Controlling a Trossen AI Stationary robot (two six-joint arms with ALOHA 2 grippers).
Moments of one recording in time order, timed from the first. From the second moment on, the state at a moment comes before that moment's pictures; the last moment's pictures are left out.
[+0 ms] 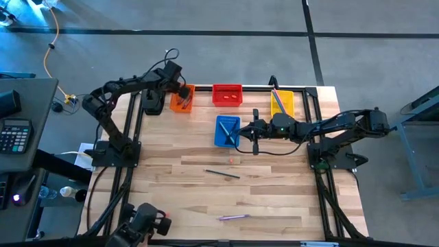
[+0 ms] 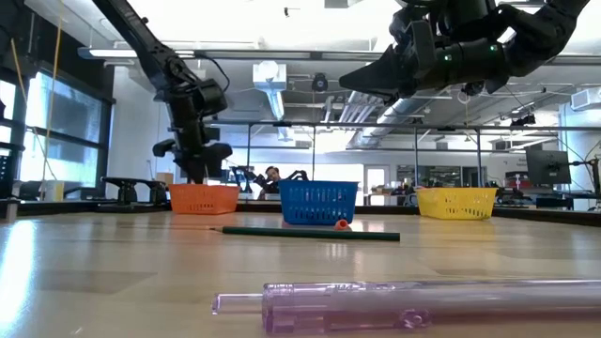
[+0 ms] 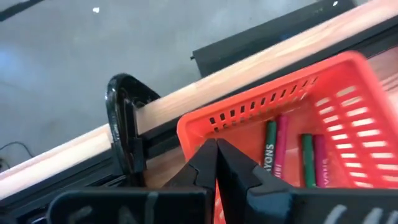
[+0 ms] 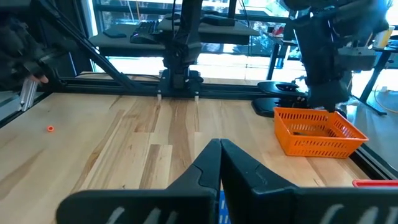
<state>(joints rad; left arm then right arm) 1.05 1.70 1.04 -0.40 -0.22 -0.12 -0.14 1.36 0.51 0.73 -0.11 -0.10</state>
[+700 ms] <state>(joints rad) 0.64 1.24 0.66 0.08 -0.02 -0.05 -0.14 1.36 0.51 0.69 0.08 -0.12</state>
